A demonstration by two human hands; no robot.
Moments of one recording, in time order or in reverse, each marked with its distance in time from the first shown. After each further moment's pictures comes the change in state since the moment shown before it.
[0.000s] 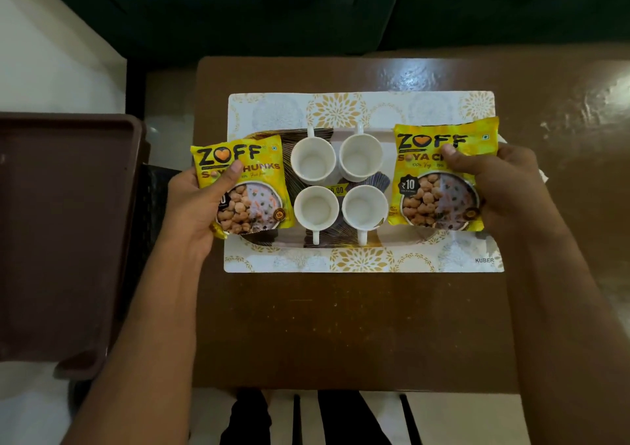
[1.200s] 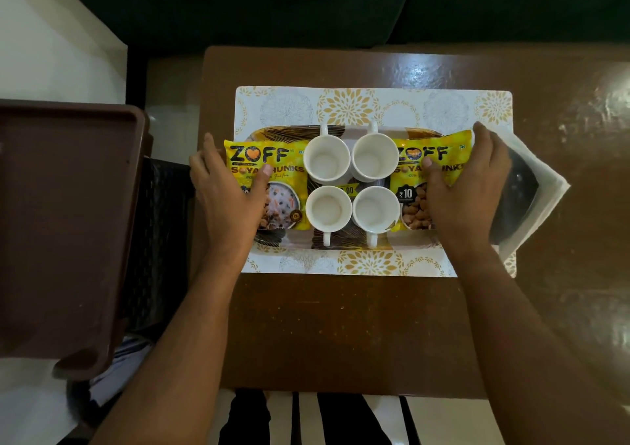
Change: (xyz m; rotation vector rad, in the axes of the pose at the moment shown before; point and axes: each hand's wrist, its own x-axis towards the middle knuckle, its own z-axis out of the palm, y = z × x) left_hand 0.001 -0.021 0.030 0.757 0.260 0.387; right_hand 0.000 0.047 0.052 -0.808 0.390 -0.493
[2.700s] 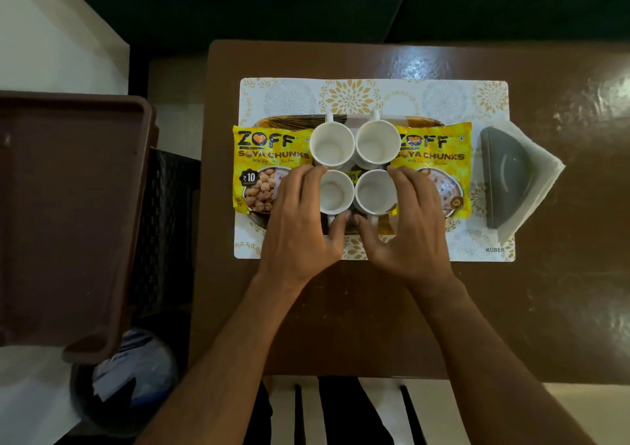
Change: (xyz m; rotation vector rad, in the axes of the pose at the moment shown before) left_hand -0.079 0.021 0.022 0.062 -0.139 0.570; right_hand -0.084 -0.012 0.012 0.024 -0.098 -0.487
